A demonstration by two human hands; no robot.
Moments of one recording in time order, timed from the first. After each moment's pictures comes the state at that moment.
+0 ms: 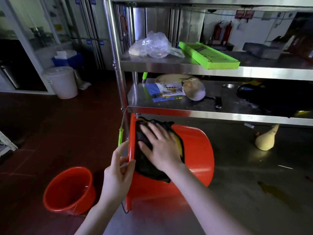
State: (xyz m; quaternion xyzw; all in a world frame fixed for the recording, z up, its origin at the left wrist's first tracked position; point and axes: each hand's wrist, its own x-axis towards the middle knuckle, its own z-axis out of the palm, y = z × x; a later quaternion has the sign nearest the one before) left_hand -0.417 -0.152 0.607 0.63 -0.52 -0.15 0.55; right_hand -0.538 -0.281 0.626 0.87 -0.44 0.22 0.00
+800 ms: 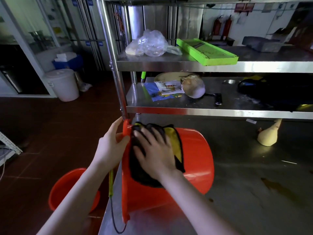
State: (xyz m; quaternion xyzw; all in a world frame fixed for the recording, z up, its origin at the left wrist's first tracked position) left_hand -0.383 -0.203 0.674 0.70 -0.50 -0.20 0.47; right_hand -0.530 -0.258 0.623 0.86 -0.44 0.25 -0.01
